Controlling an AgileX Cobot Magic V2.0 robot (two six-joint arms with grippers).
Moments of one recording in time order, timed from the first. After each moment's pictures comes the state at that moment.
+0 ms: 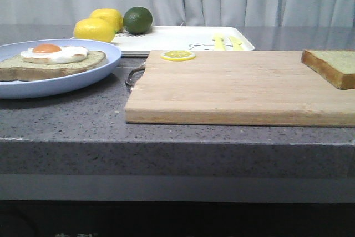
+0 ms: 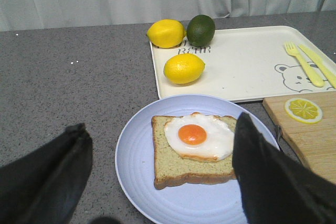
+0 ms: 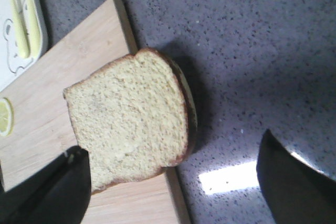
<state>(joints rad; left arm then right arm) -0.25 0.67 -0.81 0.12 0.53 -0.12 -0.74 1.39 -1.10 0.78 1.18 -0.40</state>
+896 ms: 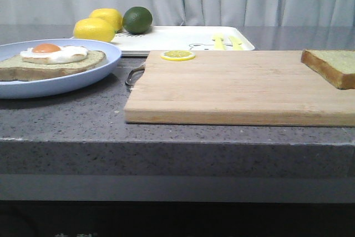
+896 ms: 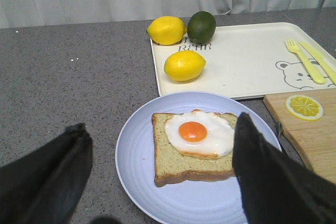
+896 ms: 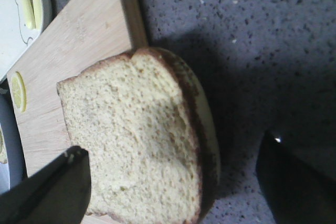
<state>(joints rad) -0.25 0.67 -0.81 0.12 0.54 -0.12 -0.64 1.66 -1.10 0.90 1.20 -0.53</state>
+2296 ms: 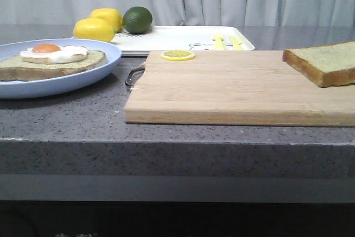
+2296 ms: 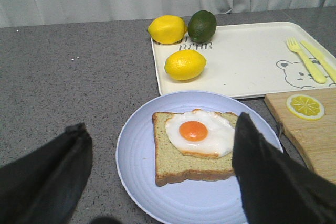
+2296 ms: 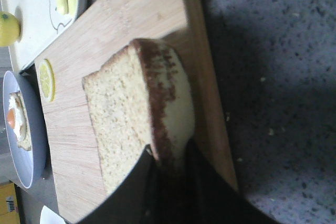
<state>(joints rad) -0.25 0.67 -0.81 0.12 0.54 -0.12 -0.55 1.66 -1.10 0.99 1.19 -0.55</state>
